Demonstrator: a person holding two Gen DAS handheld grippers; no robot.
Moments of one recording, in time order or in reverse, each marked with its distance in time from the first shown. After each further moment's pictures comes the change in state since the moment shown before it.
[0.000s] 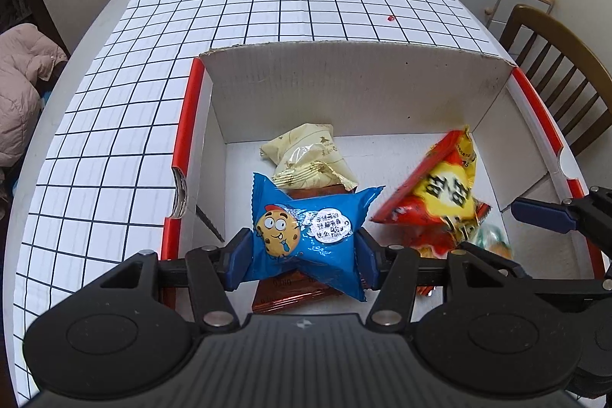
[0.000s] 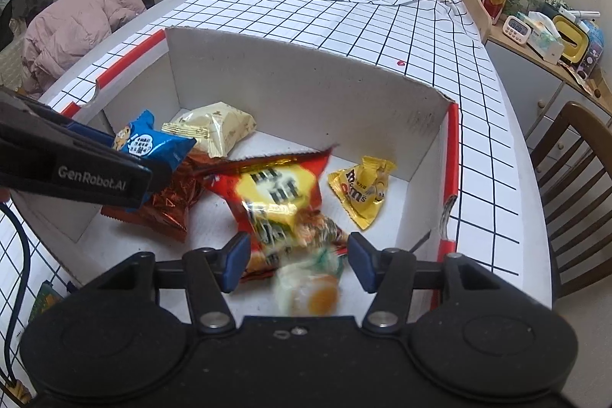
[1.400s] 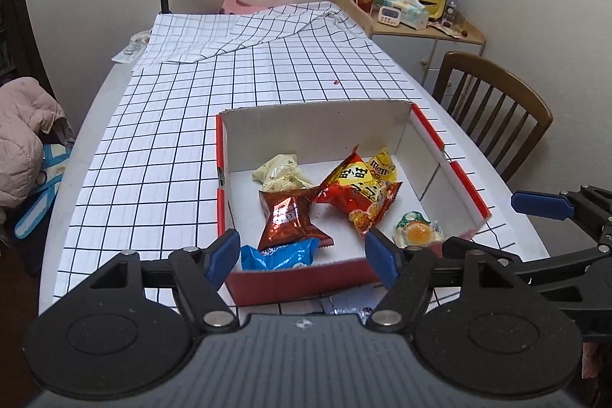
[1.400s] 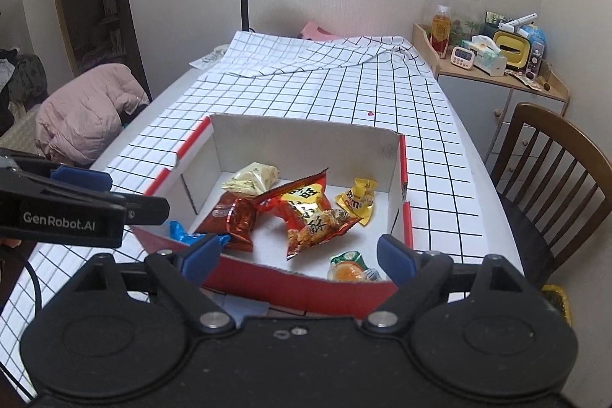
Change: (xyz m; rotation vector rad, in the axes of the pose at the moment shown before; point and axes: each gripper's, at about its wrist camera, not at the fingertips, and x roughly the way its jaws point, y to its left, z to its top) left arm -0.143 0.012 -0.068 0.069 -0.229 -0.103; right arm -0.140 0.034 -0.045 0.176 -0.220 -0.015
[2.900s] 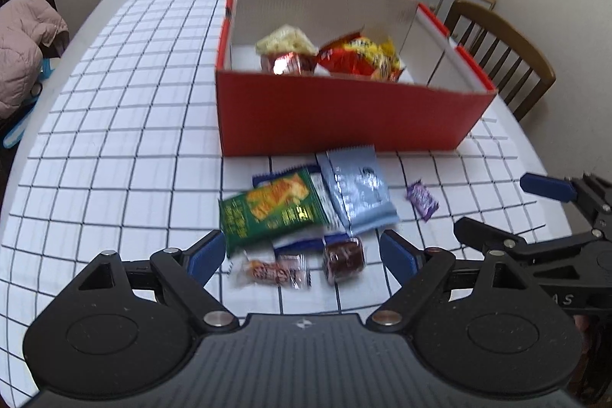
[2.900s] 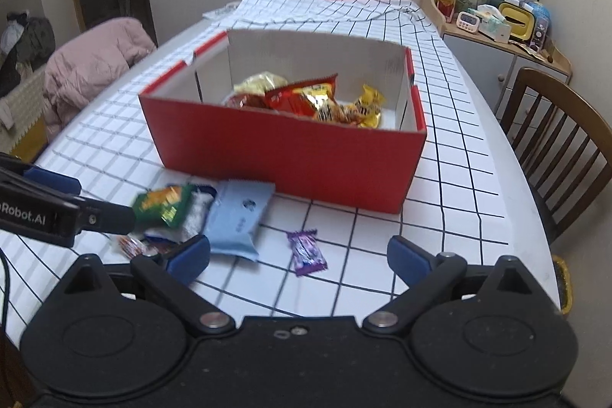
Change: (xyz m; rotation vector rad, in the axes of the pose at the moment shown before) left arm 0.017 -0.001 -0.117 -0.096 0.160 -0.019; right arm 0.010 0.000 -0.102 -0.074 0.086 0.000
